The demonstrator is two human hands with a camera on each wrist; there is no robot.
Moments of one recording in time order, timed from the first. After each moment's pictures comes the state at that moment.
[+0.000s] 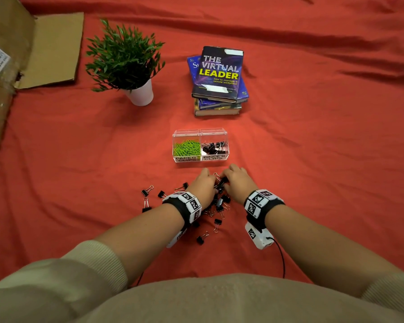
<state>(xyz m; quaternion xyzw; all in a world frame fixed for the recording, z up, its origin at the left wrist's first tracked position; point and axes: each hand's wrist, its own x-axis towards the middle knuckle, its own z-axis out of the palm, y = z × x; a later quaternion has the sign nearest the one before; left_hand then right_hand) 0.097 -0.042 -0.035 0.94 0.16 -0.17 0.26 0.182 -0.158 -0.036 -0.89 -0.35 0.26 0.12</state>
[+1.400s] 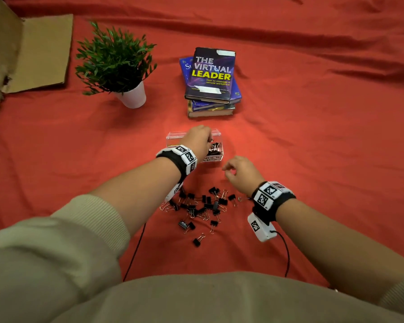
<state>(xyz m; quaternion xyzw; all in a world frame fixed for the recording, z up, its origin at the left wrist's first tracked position) 0.185 0.013 0.025 0.96 0.14 -0.06 0.25 0.206 -0.166 -0.003 -0.89 -0.33 0.23 0.23</state>
